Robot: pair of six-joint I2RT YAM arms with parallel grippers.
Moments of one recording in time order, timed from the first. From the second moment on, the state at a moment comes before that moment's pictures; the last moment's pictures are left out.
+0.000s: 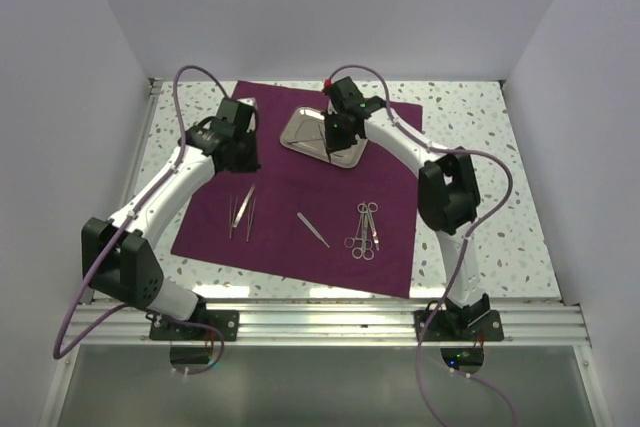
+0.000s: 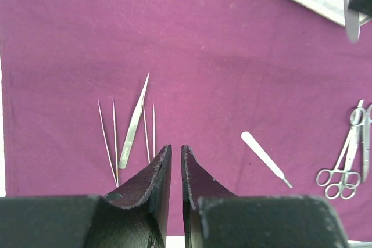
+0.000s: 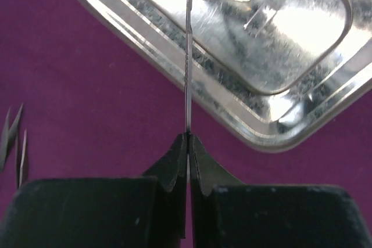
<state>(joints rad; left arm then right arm) -0.37 1.50 1.30 -0.78 -0.10 -0.38 0.54 2.24 1.97 -0.72 -0.03 0.35</state>
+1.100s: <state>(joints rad) -0.37 1.50 1.38 -0.76 -0.08 -0.37 0.91 1.76 1.24 -0.69 0.01 0.61</state>
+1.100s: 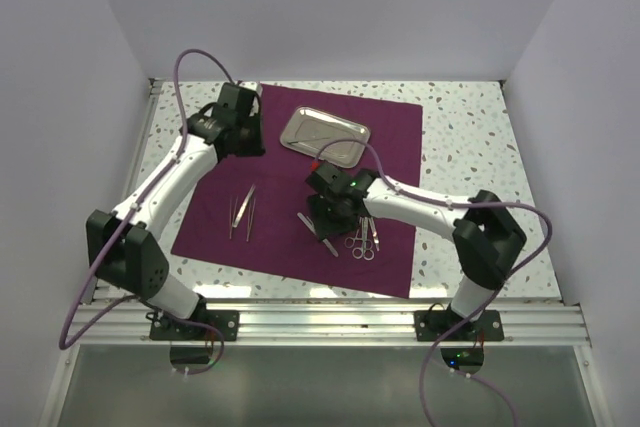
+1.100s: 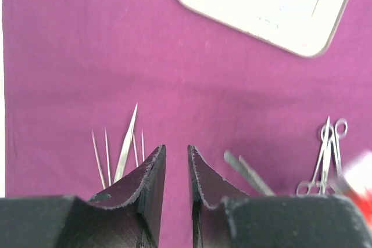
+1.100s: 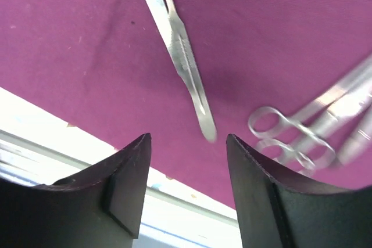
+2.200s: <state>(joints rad) -0.41 2.45 2.11 -0.60 0.09 0.01 0.85 1.25 1.27 -1.28 0.35 0.64</state>
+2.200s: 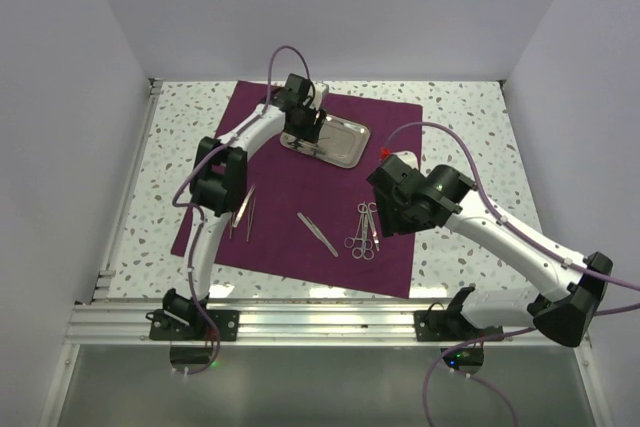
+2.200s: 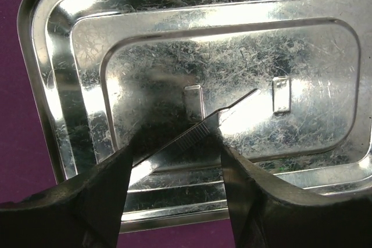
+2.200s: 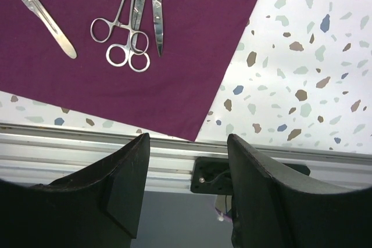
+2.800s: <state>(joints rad) -0.39 2.41 2.02 -0.58 0.15 0.00 0.85 1.26 1.26 -1.28 0.35 0.65</state>
